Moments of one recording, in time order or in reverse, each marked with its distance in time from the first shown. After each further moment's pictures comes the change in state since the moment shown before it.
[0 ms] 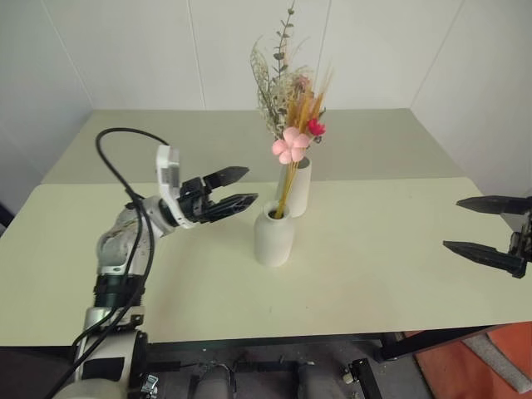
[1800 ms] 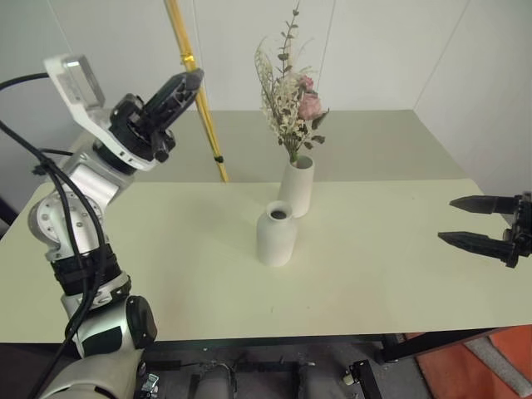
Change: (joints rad) left arm -0.248 -0.074 0.261 -0.148 -0.184 0.318 0.299; right arm -0.087 -0.012 0.070 0.066 -0.016 0.131 0.031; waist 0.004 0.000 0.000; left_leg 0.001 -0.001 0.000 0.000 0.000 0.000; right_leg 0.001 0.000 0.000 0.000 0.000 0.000
